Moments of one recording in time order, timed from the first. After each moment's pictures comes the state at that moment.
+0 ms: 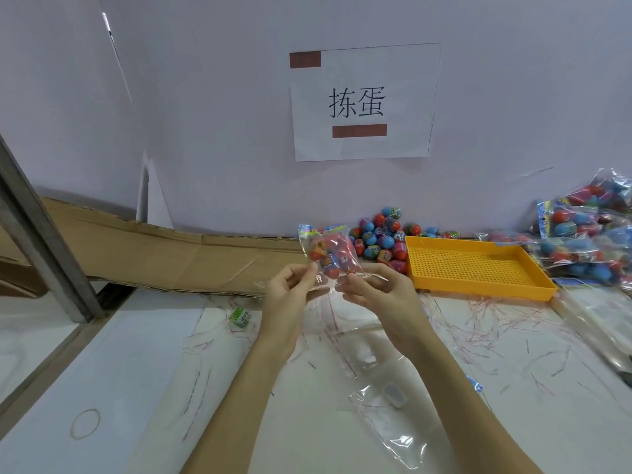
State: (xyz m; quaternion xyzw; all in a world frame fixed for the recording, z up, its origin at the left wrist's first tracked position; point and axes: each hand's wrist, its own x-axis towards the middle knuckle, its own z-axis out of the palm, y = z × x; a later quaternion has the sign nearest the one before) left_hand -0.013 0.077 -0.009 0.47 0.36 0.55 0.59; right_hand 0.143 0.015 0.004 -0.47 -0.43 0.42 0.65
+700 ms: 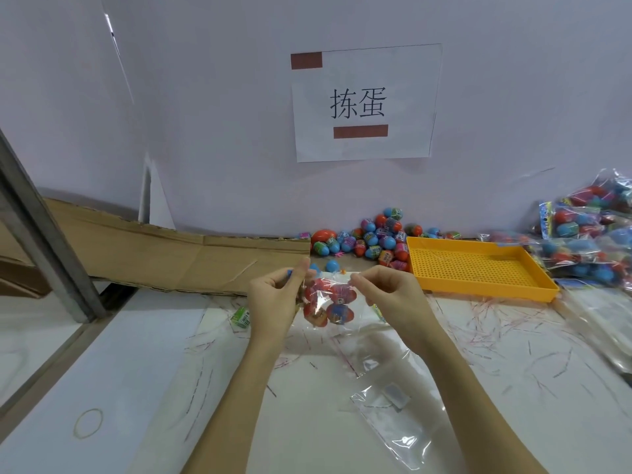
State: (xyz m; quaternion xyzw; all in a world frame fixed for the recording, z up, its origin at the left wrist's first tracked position) left_hand -0.025 0.080 -0.008 0.53 0.44 0.57 0.45; right_hand 0.152 0.009 0.012 -0.54 -0.52 0.33 0.57
